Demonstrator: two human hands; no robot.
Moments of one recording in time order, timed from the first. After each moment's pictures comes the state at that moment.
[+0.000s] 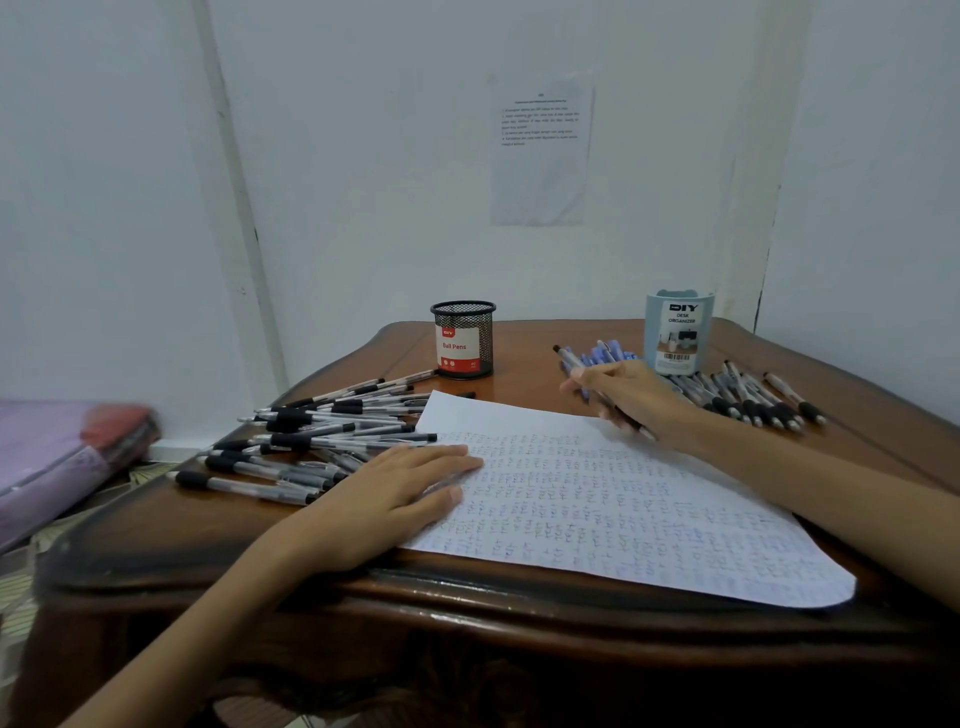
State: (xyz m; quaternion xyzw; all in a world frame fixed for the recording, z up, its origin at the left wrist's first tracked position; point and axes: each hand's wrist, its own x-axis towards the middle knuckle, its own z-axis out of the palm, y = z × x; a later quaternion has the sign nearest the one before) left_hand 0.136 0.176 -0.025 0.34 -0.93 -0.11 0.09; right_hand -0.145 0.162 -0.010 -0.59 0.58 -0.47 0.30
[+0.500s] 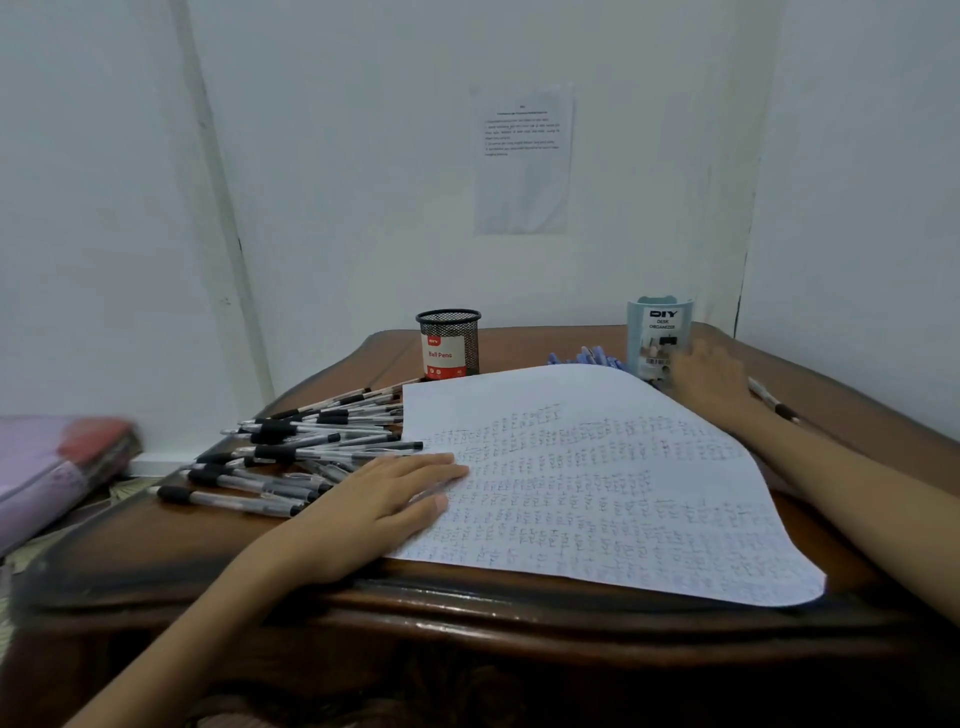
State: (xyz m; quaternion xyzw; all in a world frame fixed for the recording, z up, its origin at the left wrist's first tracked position) left_hand 0.139 0.173 -0.028 0.33 -0.93 -0.11 0.10; right_hand -0.226 0.150 -0.008 -0.50 0.84 -0.09 -0.19
